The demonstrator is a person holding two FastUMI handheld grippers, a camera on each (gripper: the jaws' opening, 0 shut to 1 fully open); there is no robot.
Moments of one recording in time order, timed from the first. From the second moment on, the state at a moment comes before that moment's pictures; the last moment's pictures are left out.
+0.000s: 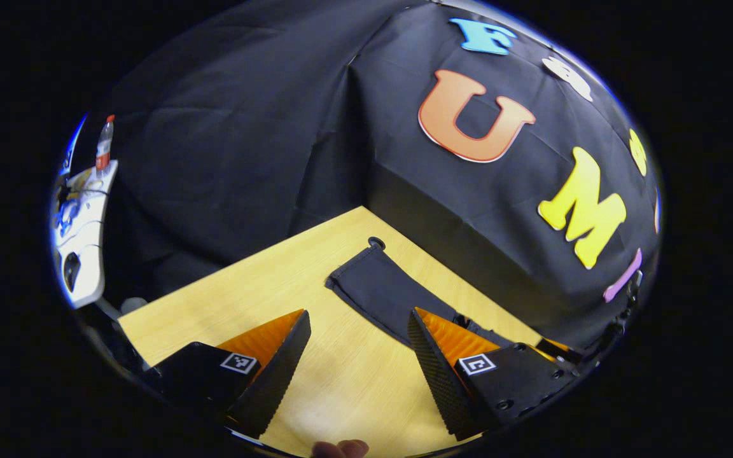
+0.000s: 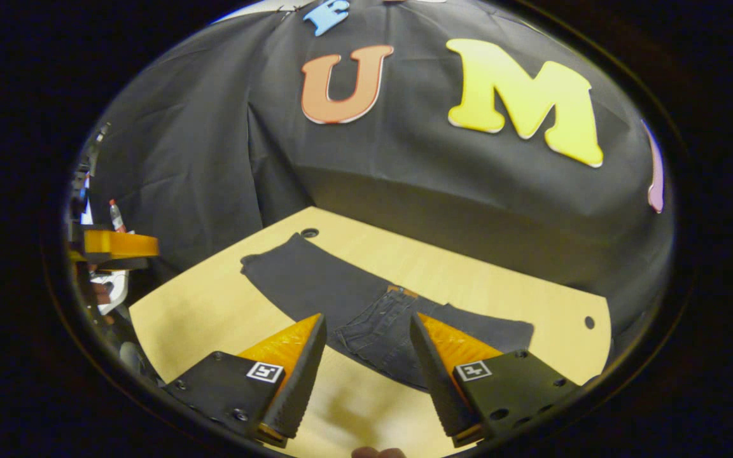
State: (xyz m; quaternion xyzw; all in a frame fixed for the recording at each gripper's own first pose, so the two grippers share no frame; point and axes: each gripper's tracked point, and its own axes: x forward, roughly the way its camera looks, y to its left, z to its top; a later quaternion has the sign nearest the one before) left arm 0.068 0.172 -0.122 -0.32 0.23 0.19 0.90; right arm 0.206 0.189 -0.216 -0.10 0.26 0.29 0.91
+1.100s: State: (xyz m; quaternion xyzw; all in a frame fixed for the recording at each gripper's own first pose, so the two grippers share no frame) left arm 0.220 0.216 -0.276 -0.55 0.35 0.28 0.70; right arm 0.217 -0.025 -0.180 -0.01 0.31 0.12 0.94
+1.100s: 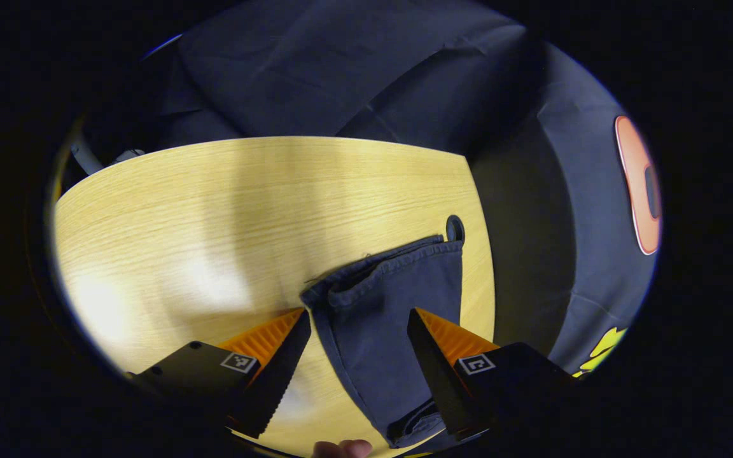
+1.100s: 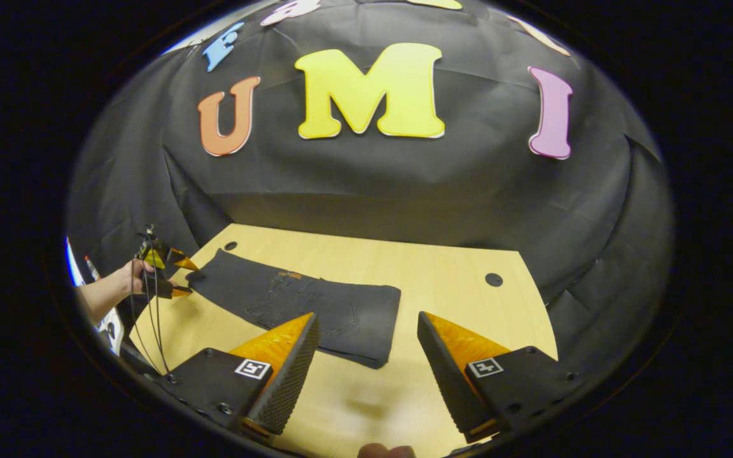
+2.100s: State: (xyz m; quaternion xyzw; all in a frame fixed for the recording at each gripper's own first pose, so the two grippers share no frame) left arm 0.253 0.194 -0.209 -0.48 0.30 0.20 0.80; right arm 0.176 -0.081 -0.185 -0.01 0.30 0.06 0.95
